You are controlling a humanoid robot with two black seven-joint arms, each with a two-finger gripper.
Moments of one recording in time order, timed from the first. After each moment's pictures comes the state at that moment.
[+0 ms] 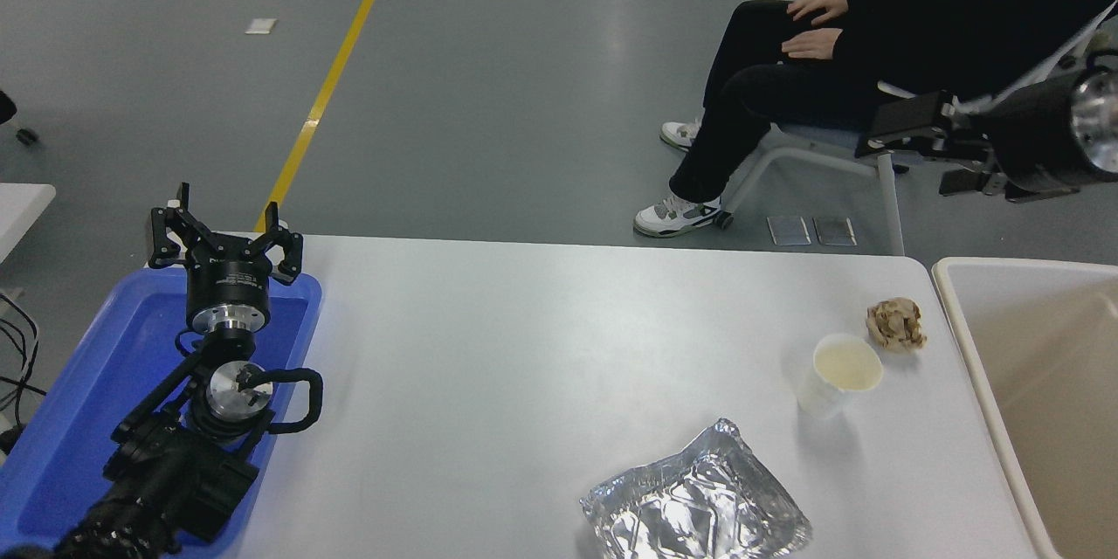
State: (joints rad) left arm -0.52 0.11 -1.24 -0.59 0.09 -0.34 -0.56; right arm 2.39 -0.75 -1.24 1.65 -0.25 0.39 -0.07
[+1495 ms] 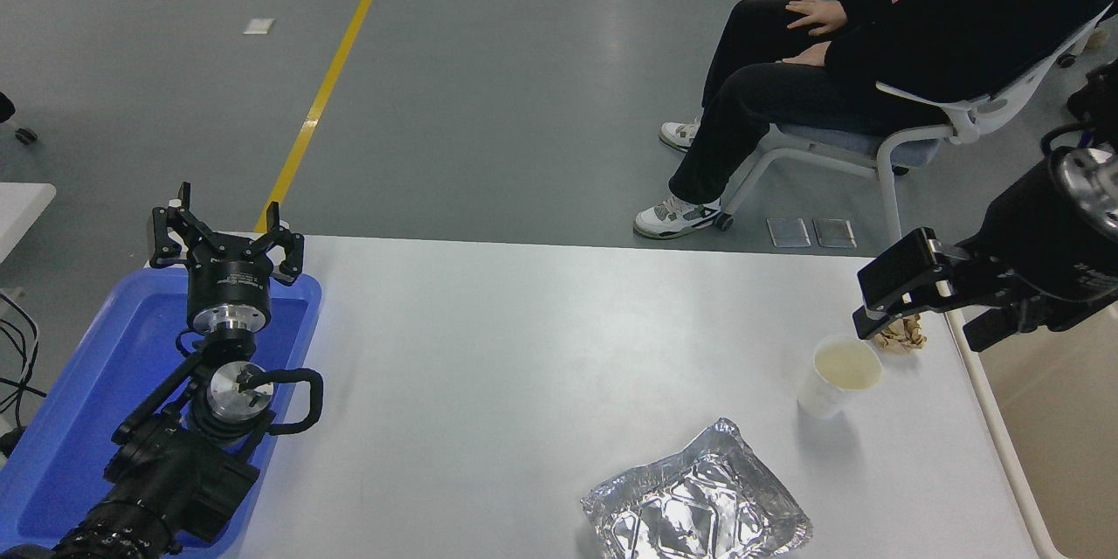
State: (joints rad) left arm -0.52 0.11 -1.24 -0.59 0.09 -0.34 -0.56; right arm 2.48 -0.62 -1.33 1.72 -0.27 0.78 -0.06
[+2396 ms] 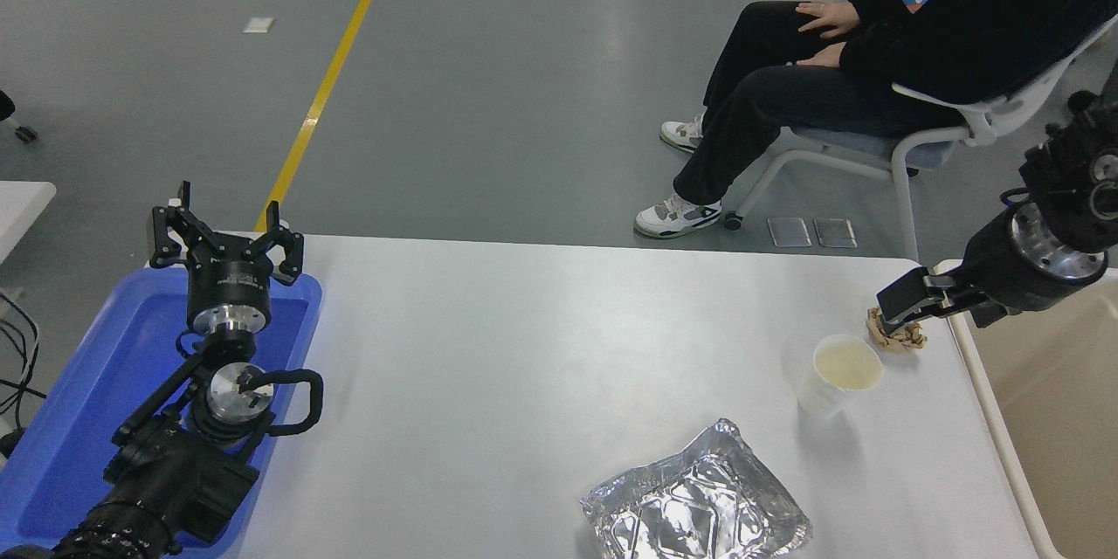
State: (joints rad) left arm -0.52 0.11 -1.24 -0.59 0.09 -0.34 -0.56; right arm 1.72 -0.68 -0.94 1.24 -0.68 0.56 -0.06
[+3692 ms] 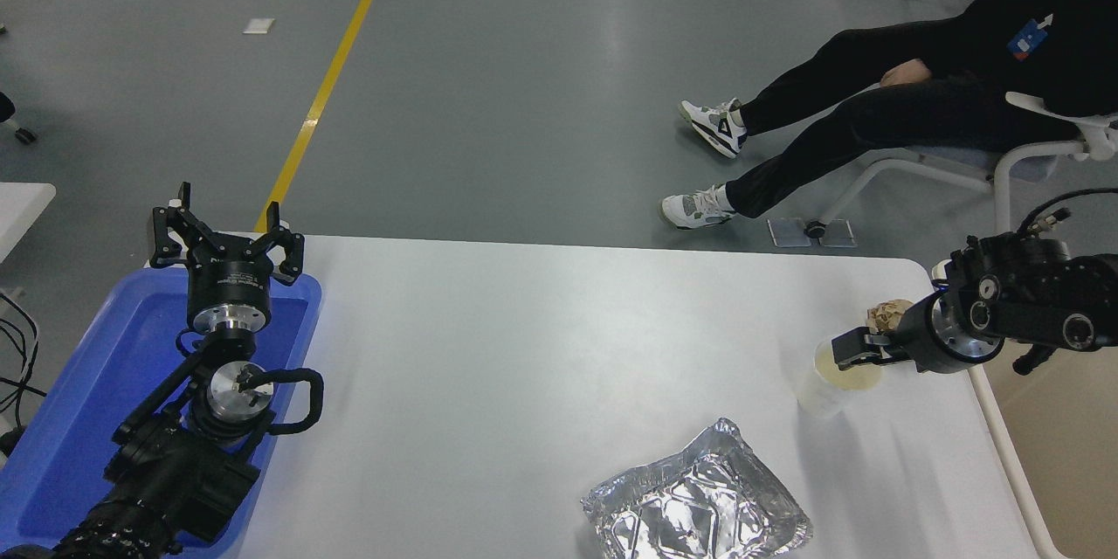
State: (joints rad) left arm -0.52 0.11 -1.24 -0.59 0.09 -0.34 -0.56; right arm 1.31 -0.52 -0.80 0.96 -0.70 0.36 -0.06
